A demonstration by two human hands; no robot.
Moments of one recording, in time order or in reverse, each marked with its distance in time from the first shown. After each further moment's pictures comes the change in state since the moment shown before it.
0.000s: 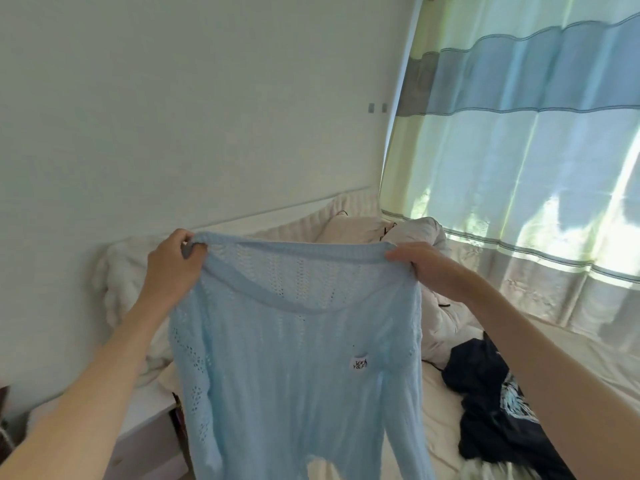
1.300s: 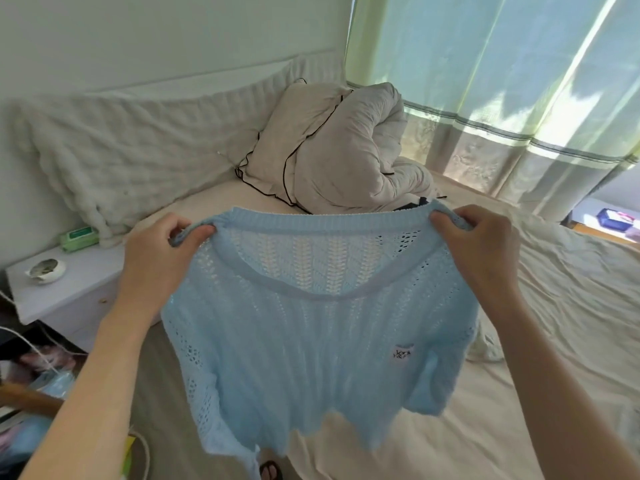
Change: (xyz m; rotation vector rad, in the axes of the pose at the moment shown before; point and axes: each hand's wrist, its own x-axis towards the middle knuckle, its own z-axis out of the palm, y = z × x) left_hand -0.274 0.057 0.001 -0.091 -0.276 -0.036; right_hand -0.280 0.110 -0.046 -0.551 0.799 0.049
